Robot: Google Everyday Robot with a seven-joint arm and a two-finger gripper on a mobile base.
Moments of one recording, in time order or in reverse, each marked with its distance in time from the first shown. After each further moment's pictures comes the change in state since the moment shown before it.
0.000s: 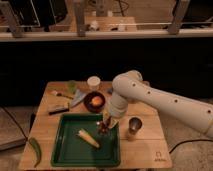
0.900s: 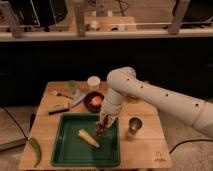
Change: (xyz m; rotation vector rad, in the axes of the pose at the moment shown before) arm -0.003 -0.015 0.003 -0.068 -0.074 -0.160
